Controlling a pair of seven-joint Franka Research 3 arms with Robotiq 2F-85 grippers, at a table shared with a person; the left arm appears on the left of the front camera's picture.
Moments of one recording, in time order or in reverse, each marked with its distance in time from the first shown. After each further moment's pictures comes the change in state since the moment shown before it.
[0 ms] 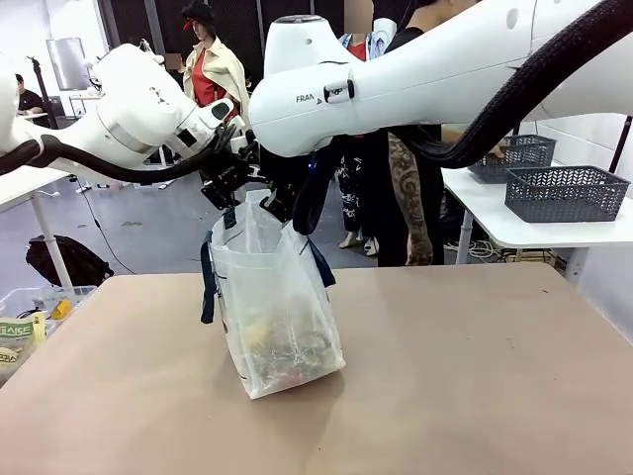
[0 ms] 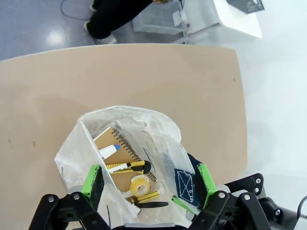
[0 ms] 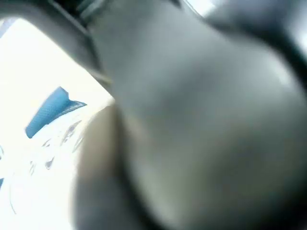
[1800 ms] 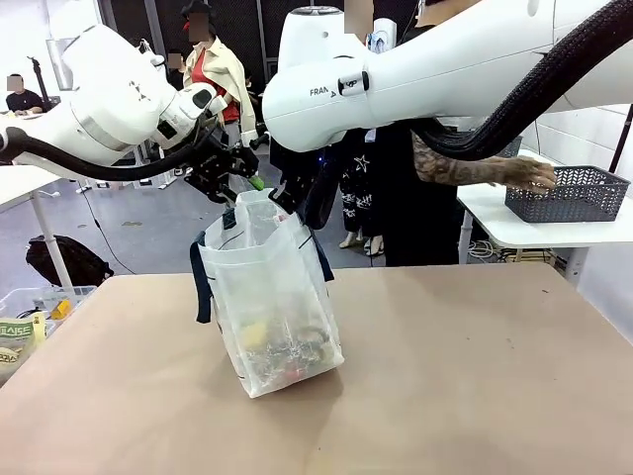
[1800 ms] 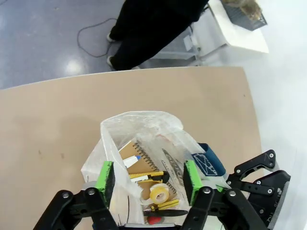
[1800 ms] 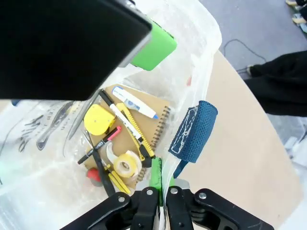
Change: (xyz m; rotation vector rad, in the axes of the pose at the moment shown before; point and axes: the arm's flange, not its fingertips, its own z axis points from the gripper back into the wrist) left arm -0.016 -0.001 0.042 0.101 -0.159 -0.069; right arm -0.013 -0.018 0.013 -0.013 -0.049 -0.037
